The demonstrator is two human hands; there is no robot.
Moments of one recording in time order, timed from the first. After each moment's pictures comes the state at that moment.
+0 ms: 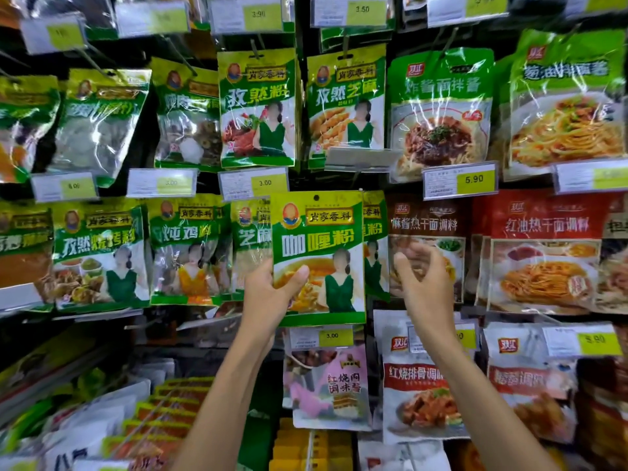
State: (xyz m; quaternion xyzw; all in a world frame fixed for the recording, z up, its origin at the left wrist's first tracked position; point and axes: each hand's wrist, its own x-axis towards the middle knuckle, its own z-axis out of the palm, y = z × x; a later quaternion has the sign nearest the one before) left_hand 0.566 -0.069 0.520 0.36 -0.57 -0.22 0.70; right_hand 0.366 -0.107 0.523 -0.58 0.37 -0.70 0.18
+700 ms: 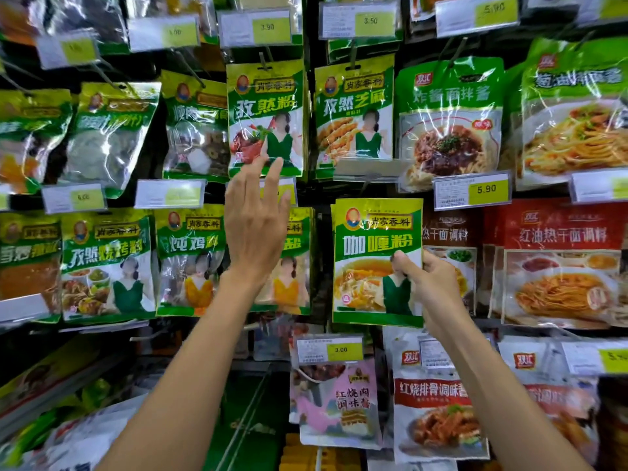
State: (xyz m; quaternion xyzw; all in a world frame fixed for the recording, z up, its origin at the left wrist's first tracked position) left_hand 0.594 -0.100 0.615 0.44 -0.52 0.51 0.52; right_hand 0.361 -0.118 0.546 -0.59 0.33 -0.66 0.32
